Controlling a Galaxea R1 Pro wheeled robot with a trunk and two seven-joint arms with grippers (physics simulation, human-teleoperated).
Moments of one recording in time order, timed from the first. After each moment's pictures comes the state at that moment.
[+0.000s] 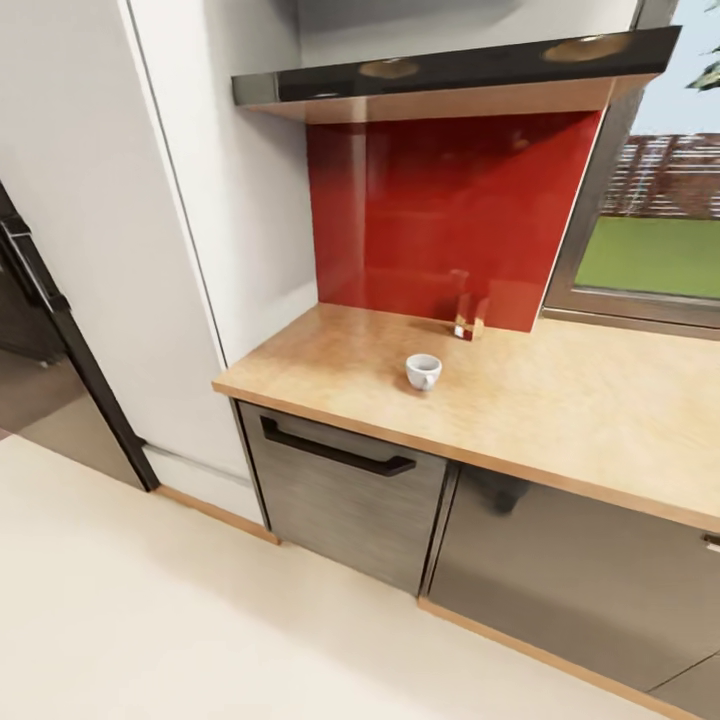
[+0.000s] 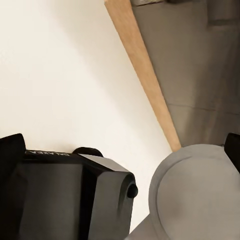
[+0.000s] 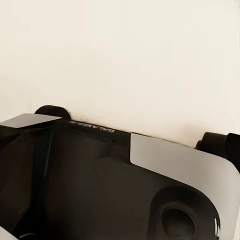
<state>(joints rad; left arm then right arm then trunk) -0.17 0.23 -0.12 -0.03 0.69 0.04 -1.15 -0.29 -0.25 0.01 -0.04 -0.12 -0.04 0.82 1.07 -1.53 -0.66</state>
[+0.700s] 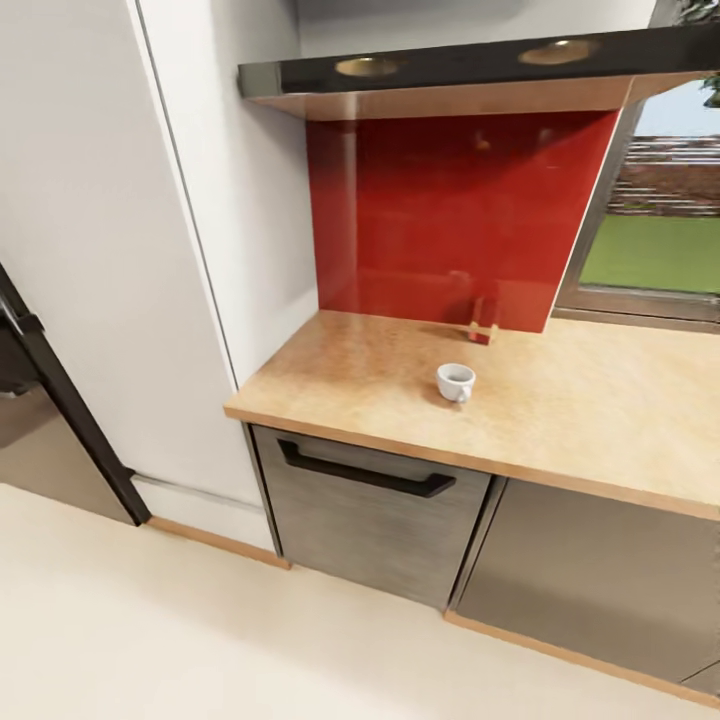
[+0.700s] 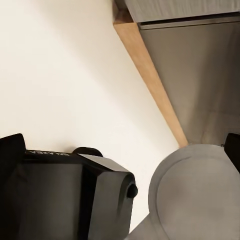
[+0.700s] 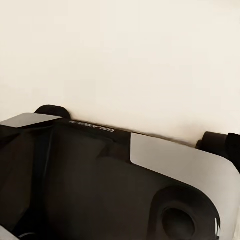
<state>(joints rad) -0.17 0.23 -0.12 -0.03 0.69 0.04 -1.15 -0.29 -0.25 0.01 -0.04 -0.12 -0.04 0.82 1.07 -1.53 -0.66</state>
